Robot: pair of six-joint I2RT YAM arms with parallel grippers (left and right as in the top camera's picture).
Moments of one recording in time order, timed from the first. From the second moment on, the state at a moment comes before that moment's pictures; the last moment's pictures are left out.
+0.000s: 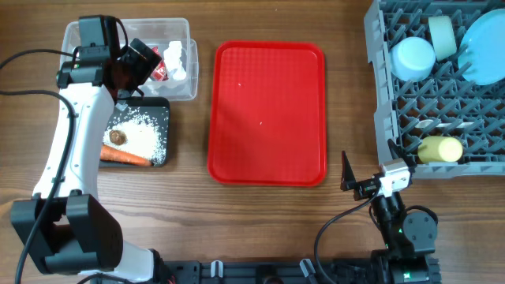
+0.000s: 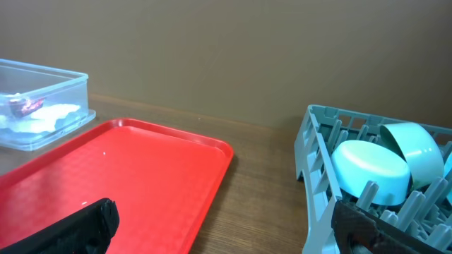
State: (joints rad) left arm 0.06 1.68 1.45 -0.78 0.03 -0.82; right arm 0.07 0.02 0.01 0.00 -0.14 -0.12
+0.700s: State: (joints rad) left arm 0.06 1.68 1.45 -0.78 0.03 -0.82; right arm 0.07 0.02 0.01 0.00 -0.14 -0.12
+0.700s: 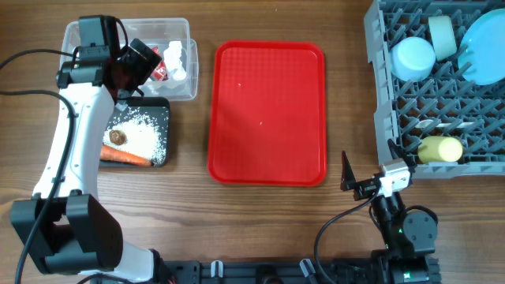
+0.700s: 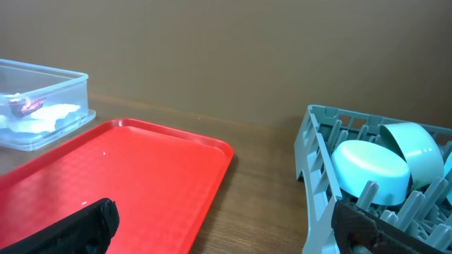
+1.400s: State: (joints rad) left arm 0.01 1.02 0.79 -0.25 0.05 -0.47; right arm 0.07 0.02 0.01 0.00 -0.14 -0.12
